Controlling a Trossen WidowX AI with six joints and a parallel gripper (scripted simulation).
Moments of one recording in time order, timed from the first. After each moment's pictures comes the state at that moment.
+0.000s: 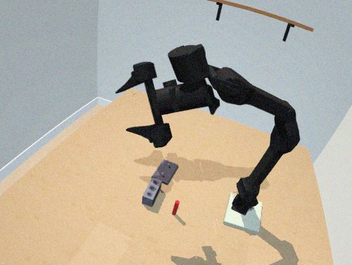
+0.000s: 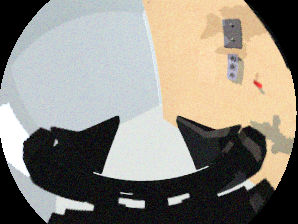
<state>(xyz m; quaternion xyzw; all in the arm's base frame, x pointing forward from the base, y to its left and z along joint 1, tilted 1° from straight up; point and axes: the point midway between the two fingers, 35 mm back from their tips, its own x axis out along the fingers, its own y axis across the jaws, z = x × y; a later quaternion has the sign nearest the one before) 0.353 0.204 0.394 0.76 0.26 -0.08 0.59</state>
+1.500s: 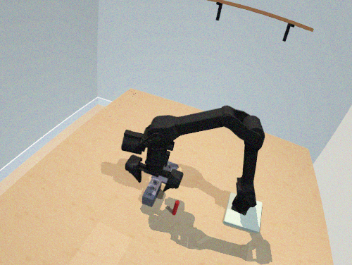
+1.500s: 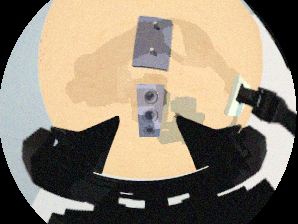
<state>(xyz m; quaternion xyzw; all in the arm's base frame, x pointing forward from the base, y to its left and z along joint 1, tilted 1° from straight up) 0.325 0.138 0.083 0.46 0.55 -0.43 0.55</state>
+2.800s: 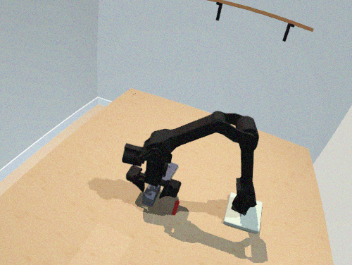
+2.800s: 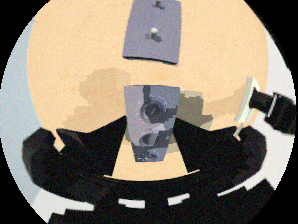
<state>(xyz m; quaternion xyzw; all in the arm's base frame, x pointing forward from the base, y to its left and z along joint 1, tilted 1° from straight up) 0.323 0.138 0.032 0.46 0.55 -0.43 0.55</state>
